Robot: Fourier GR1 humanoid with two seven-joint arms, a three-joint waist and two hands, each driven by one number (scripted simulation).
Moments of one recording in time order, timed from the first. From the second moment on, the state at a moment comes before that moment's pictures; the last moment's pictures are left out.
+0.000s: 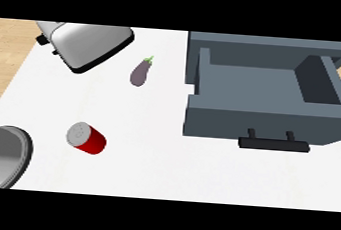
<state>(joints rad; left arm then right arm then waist) 0.34 0.09 0.14 -2.44 0.11 -0.04 0.46 0.30 -0.13 -0.30 -2.11 -0.21 0.13 0.08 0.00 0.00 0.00</state>
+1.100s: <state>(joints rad) 0.15 0.01 0.18 -2.18 0.24 0.03 0.50 0.44 -0.11 -0.49 -2.16 -0.37 0.33 0.07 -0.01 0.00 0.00</state>
